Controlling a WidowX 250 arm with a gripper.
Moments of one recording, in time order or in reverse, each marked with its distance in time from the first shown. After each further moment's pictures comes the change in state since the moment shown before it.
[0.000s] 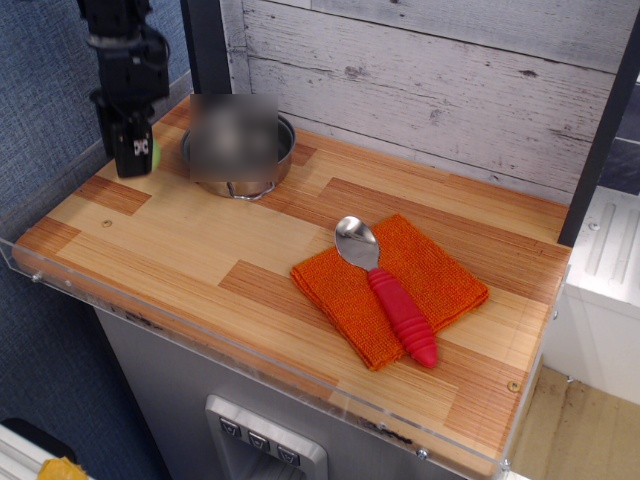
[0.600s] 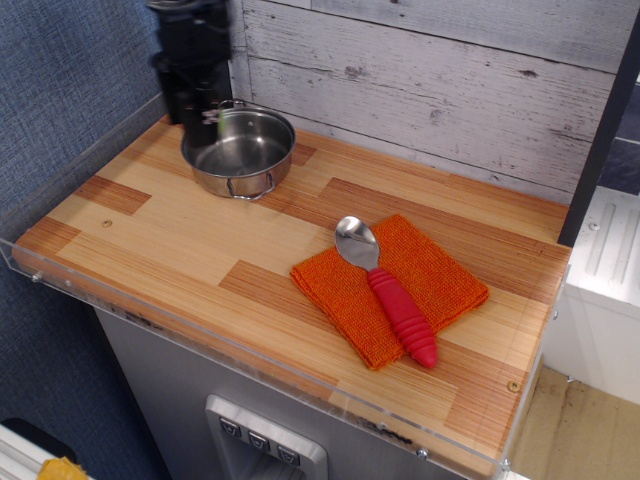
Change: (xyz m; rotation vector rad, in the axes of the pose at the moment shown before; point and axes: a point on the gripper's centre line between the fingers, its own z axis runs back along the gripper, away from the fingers) arm 0.056 -0.031 0.029 0.059 -0.115 -0.017
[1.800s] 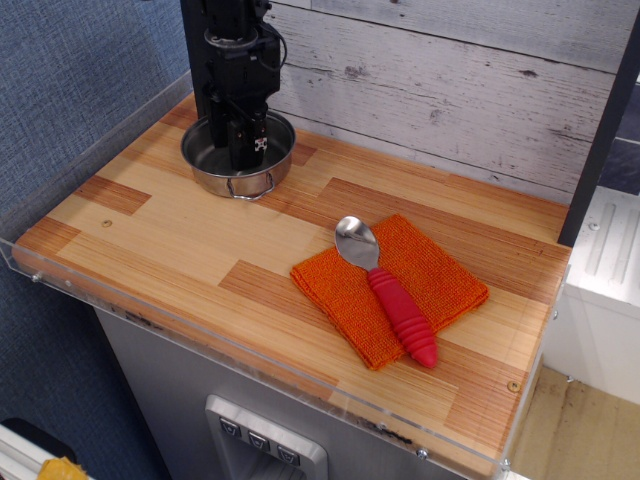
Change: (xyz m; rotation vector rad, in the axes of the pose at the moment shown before) arm 0.029 0.005 -0.037 0.004 0.027 0.026
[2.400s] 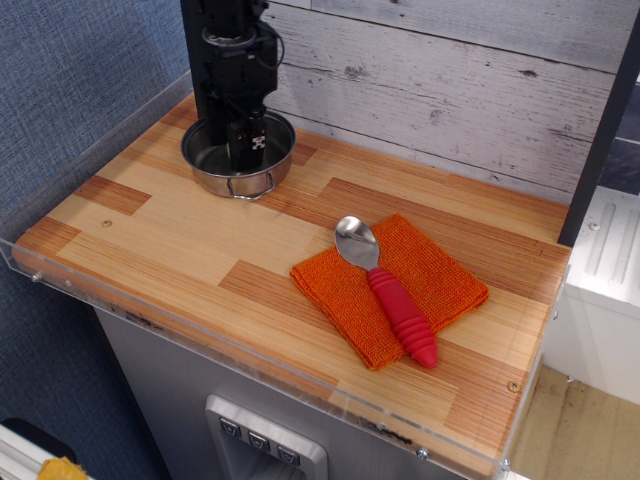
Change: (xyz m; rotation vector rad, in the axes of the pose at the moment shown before) arm -0.006 0.004 -0.003 -0.017 0.011 0.025
